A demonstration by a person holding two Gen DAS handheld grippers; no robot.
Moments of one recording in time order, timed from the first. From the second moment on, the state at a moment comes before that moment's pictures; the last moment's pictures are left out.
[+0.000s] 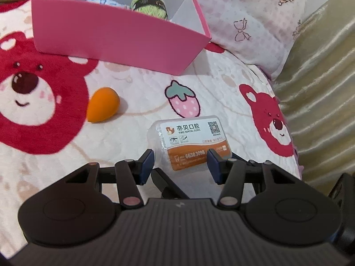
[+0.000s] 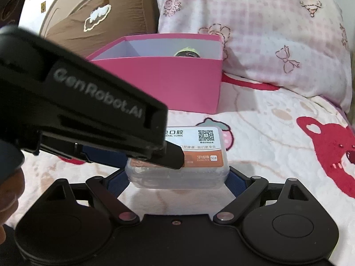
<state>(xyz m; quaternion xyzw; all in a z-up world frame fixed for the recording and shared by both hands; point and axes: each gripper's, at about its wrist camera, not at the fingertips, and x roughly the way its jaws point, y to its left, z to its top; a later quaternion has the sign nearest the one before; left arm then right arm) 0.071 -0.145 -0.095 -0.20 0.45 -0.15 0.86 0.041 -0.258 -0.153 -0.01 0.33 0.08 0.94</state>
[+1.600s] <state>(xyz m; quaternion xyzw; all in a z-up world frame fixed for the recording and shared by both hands) 0.102 -0.051 0.033 -0.21 0.44 -0.13 0.86 0.092 -0.195 -0.044 -0.01 0.31 0.14 0.94</state>
